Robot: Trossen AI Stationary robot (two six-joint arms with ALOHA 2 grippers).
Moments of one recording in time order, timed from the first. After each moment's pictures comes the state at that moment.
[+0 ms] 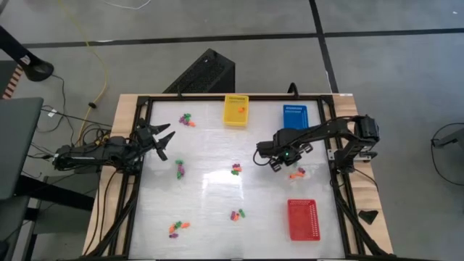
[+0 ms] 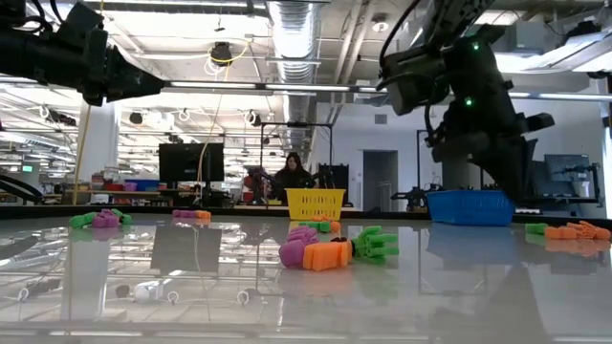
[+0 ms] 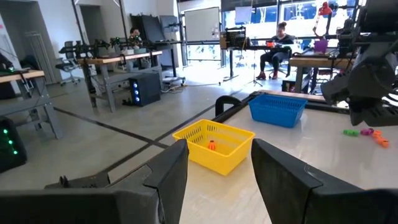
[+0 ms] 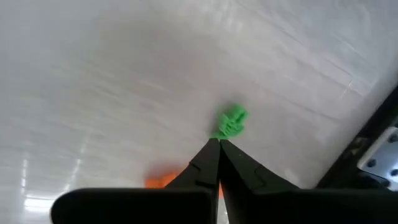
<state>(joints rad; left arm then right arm) -0.03 0.02 0.11 0.04 -0.67 0.13 -0.06 1.66 1.05 -1.22 0.06 1.05</state>
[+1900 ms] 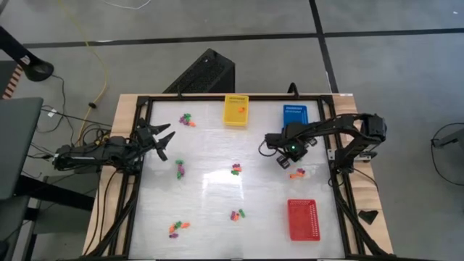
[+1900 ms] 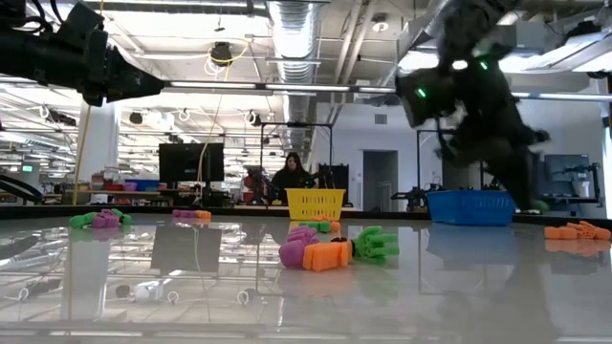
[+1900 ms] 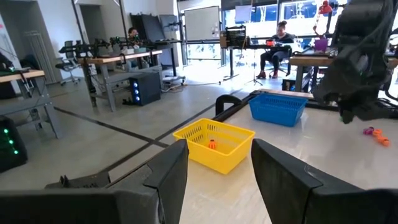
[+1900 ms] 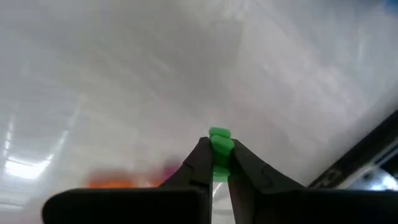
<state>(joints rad) -0.03 0.02 0.11 0.04 -0.67 0.13 -0.19 1.58 0.95 -1.19 0.04 0.74</state>
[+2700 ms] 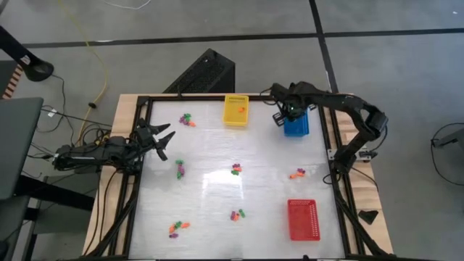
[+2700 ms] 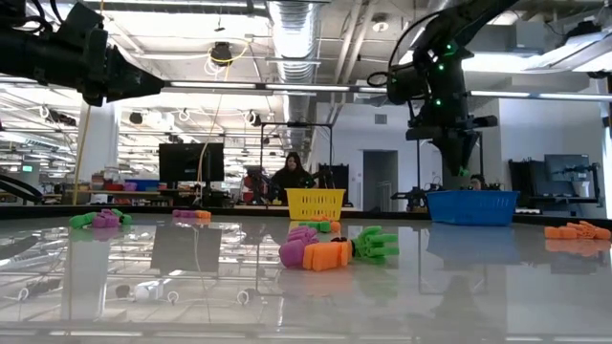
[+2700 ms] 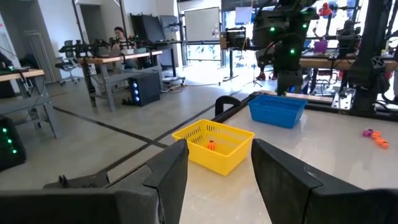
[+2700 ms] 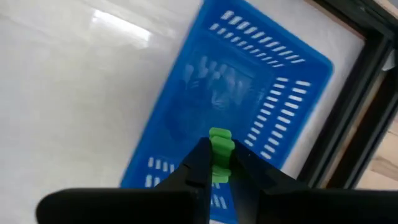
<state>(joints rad) -0.03 0.02 0.11 0.04 -0.67 0.12 -0.66 1.59 1.22 -1.15 0.26 0.49</state>
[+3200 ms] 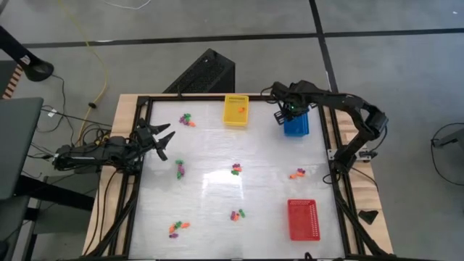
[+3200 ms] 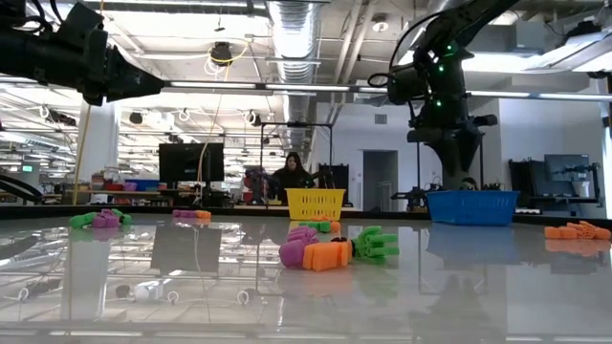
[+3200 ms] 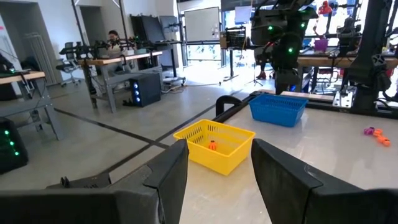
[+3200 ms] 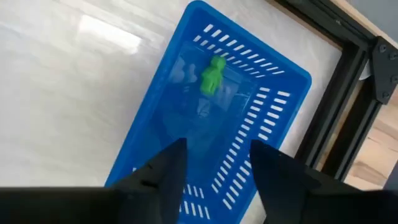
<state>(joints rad) -0.03 0.02 0.11 0.04 -0.67 0.13 -0.67 1.59 1.22 -1.15 0.31 0.47</state>
